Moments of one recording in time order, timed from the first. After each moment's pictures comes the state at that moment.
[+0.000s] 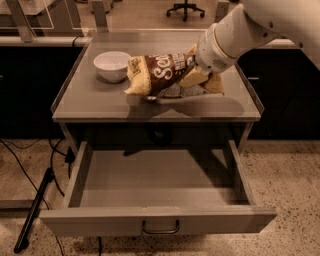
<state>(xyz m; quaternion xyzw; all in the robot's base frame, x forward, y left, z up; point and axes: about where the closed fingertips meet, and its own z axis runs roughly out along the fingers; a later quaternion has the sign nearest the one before) 0.630 -0.085 0.922 -0.66 0.66 0.03 0.34</state>
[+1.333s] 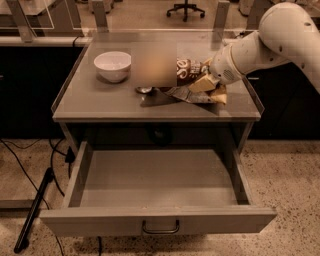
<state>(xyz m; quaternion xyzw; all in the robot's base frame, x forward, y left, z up) 0.678 -0.122 0.866 -0.56 0.73 0.13 0.38</state>
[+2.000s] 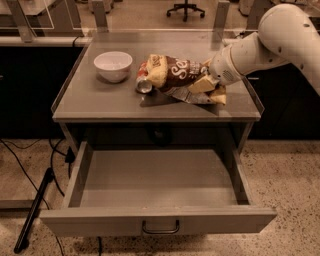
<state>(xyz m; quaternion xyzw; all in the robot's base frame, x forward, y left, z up) 0.678 -0.122 0.866 -0.55 0.73 0.13 0.38</state>
